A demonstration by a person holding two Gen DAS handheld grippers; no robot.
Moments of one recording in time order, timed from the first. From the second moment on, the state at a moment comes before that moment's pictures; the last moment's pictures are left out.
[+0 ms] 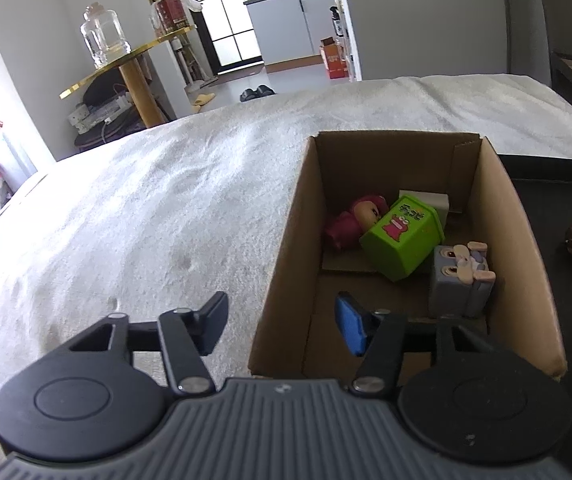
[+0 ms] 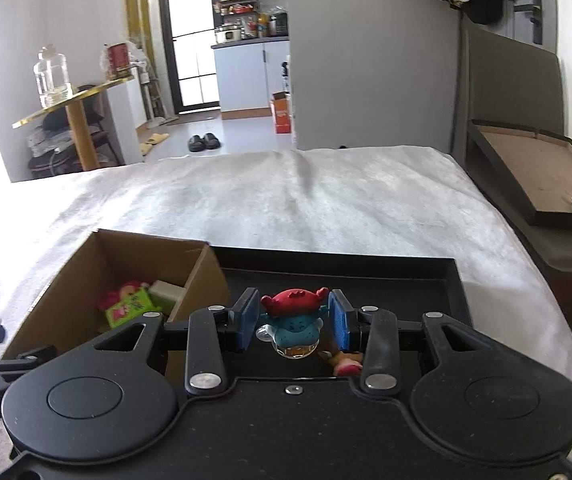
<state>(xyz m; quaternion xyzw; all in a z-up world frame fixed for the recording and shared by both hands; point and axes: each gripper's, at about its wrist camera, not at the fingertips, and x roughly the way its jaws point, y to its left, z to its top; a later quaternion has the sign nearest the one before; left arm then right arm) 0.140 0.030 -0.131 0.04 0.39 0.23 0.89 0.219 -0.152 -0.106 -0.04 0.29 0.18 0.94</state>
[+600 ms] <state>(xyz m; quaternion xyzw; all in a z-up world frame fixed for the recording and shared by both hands) 0.133 0.045 -0.134 0.01 0.38 0.23 0.90 0.212 -0.098 -0.099 -0.04 0.28 0.28 0.92</state>
